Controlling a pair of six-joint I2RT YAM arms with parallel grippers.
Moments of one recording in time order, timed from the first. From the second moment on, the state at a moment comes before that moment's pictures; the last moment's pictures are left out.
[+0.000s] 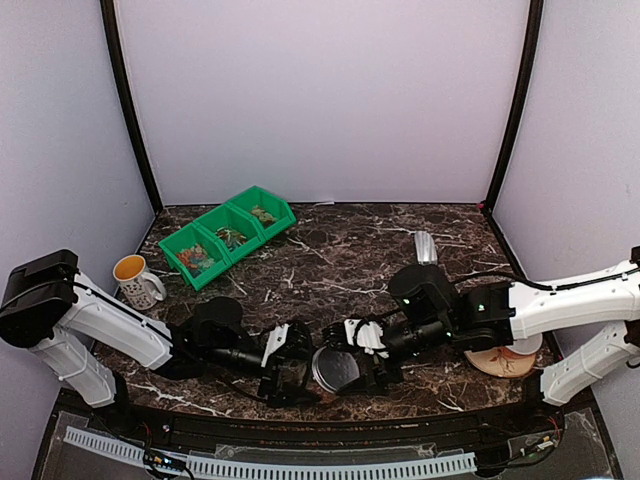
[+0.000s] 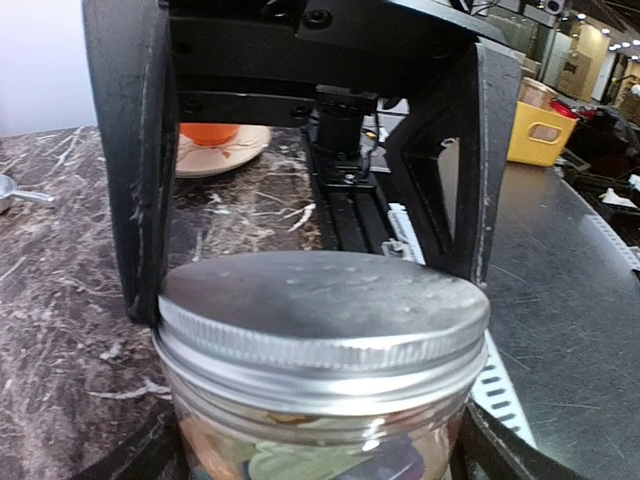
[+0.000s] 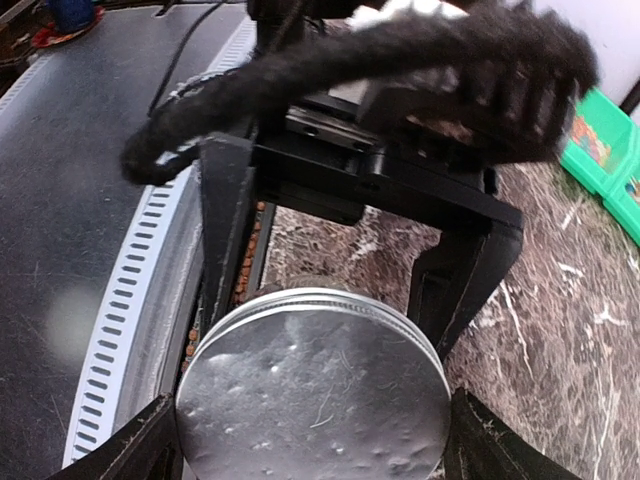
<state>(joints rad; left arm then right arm) -1.09 1.54 0.46 0.76 0.56 0.06 1.21 1.32 0.81 -0.14 -0.36 -0.38</state>
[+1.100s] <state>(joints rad) -1.05 1.44 0.46 0.80 -0.08 0.06 0.97 1.55 1.04 -0.36 0.01 -0.14</state>
